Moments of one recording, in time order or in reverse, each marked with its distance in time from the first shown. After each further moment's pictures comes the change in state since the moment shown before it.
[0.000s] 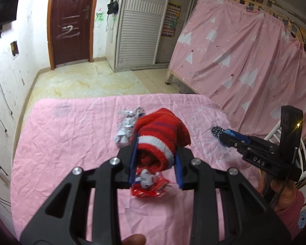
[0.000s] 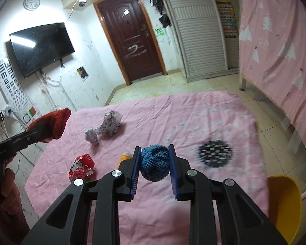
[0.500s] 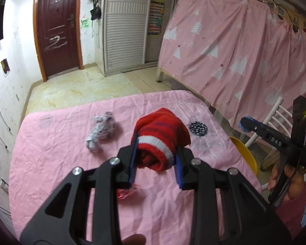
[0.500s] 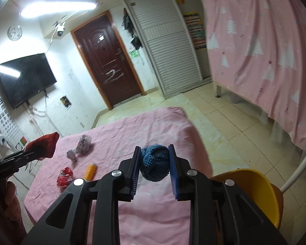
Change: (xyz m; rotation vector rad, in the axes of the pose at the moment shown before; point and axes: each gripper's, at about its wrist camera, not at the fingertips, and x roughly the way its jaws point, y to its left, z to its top) left arm 0.011 -0.066 0.000 0.117 0.012 -0.013; right arm -0.080 -0.083 -0.017 0.146 -0.150 -0.102
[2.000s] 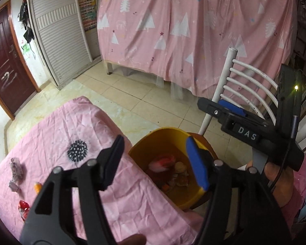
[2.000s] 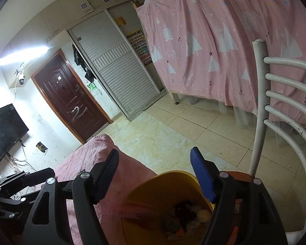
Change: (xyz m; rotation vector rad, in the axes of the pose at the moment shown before) left arm 0.082 -0.250 0.013 0.352 0.140 -0.168; right arm -0.075 -0.160 -0.026 0.290 -0.146 -0.170
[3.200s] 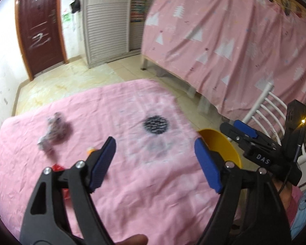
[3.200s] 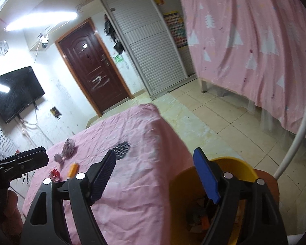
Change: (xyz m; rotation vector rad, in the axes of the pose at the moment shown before) left arm -0.063 0.148 -0.065 -0.322 -0.046 0.101; right arm 0.044 0.122 -0.036 -0.204 0.143 0.116
